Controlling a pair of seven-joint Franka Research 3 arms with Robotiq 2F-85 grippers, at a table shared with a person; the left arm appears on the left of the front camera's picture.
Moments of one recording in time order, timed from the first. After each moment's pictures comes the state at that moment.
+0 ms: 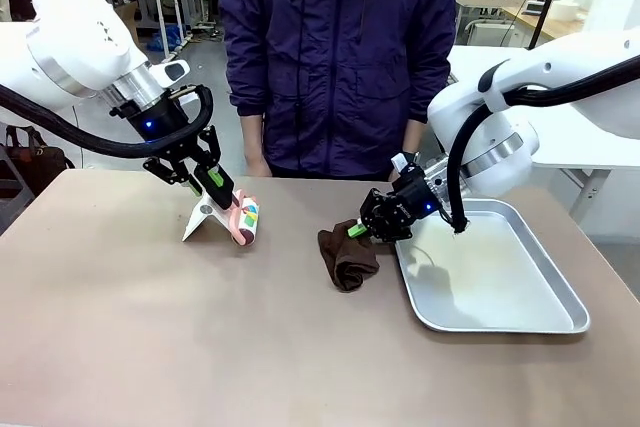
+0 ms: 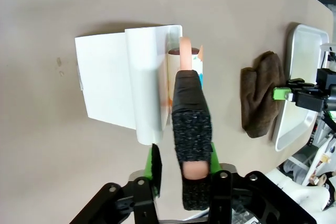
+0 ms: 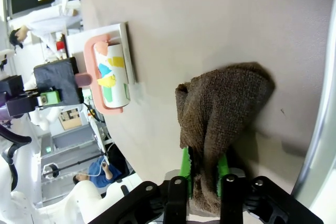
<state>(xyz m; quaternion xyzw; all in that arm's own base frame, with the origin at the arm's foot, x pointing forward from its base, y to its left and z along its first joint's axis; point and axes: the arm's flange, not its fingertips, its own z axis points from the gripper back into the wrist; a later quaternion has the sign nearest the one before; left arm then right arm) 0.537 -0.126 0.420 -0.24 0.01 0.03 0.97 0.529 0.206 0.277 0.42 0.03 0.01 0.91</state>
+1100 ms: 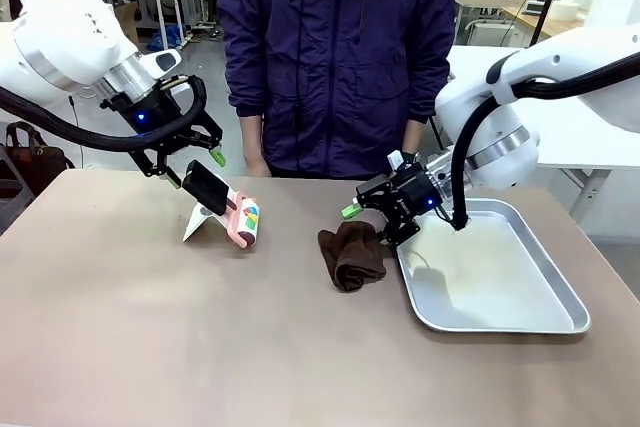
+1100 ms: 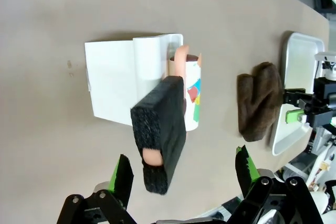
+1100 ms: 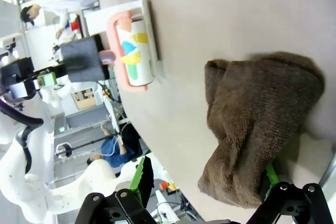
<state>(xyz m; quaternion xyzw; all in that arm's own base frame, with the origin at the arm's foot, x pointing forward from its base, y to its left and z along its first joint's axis) 0.529 -0.118 0.439 -0.25 -0.02 0.04 0.97 0.527 0.206 0.291 0.46 0.07 0.03 0.88</state>
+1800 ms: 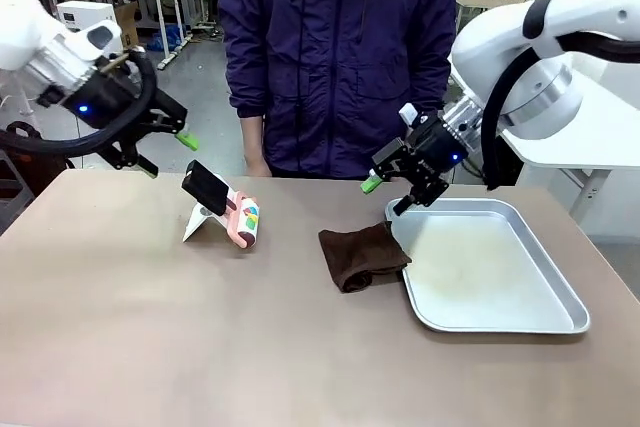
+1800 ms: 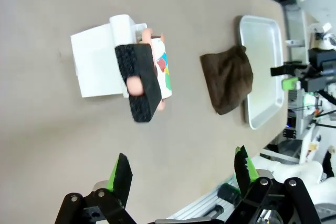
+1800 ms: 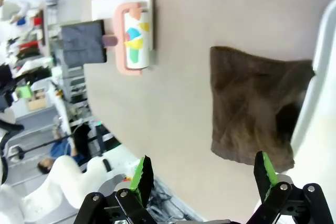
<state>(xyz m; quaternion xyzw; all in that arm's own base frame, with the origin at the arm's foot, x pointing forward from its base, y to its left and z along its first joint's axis) 0.460 -0.067 0.476 -0.33 -0.09 -0.02 0.94 0.513 0.199 0.398 0.33 0.02 0.08 0.94</state>
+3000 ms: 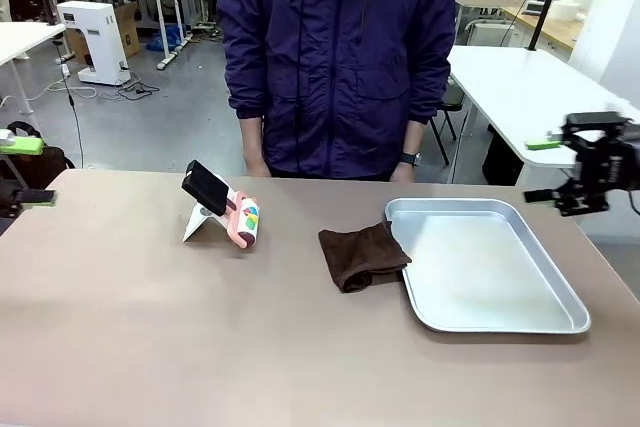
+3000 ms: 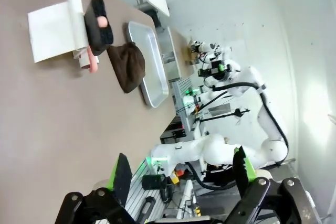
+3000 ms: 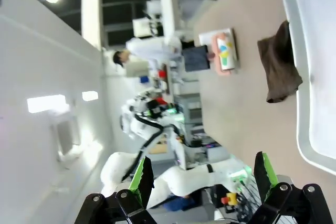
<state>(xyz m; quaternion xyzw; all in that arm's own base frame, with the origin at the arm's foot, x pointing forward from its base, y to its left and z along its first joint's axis) 0.339 0.114 0.416 -0.63 -0.15 -0.02 0.76 0.368 -0.040 0.437 0.60 -0.08 -0.10 0.79</state>
